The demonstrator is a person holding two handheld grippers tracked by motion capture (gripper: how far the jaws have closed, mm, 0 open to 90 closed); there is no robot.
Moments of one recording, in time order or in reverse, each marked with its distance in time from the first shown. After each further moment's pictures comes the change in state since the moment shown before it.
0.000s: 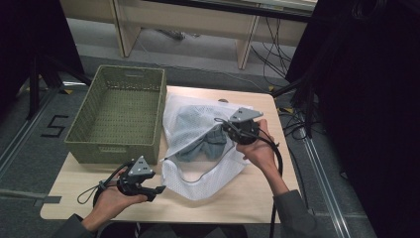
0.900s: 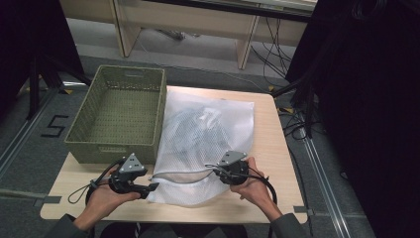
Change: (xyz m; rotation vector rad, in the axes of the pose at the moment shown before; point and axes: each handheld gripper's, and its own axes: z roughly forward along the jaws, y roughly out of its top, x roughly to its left) left arm 0.013 -0.007 -0.013 -0.018 0.032 -0.051; right arm 0.071 -0.083 0.028 0.157 0.129 -0.013
